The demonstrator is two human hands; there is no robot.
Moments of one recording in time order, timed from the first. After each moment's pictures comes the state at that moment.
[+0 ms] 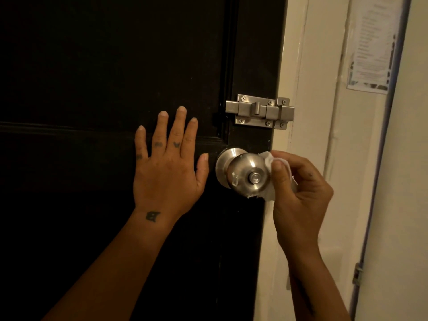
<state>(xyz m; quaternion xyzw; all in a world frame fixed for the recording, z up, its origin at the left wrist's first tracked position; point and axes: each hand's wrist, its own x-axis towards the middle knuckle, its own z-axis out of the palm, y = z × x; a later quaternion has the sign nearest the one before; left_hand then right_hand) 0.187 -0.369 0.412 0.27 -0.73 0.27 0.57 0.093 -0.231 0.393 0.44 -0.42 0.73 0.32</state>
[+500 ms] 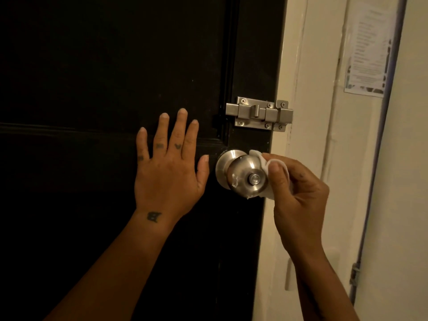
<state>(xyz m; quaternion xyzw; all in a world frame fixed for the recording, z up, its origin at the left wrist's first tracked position) 0.187 -0.370 0.414 0.27 -0.73 0.27 0.57 0.093 -0.226 0.395 0.48 -0.45 0.68 0.31</state>
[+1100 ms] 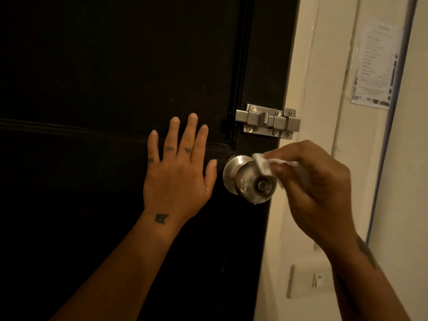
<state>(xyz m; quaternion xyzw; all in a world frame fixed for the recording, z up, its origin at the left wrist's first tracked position) 0.187 -0.371 0.412 0.27 -0.73 0.28 0.57 0.093 -0.203 0.429 0.60 -0.49 0.46 0.43</state>
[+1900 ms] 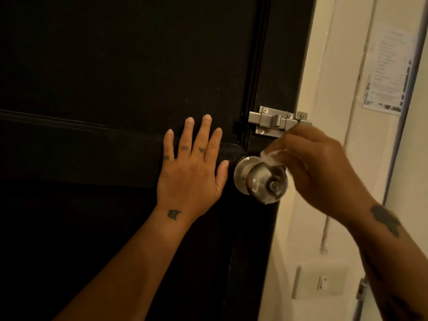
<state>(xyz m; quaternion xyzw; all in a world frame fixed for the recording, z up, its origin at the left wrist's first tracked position) 0.189 -0.371 0.411 0.27 -0.73 0.29 0.56 0.105 -0.198 0.466 0.63 -0.60 0.25 0.42</state>
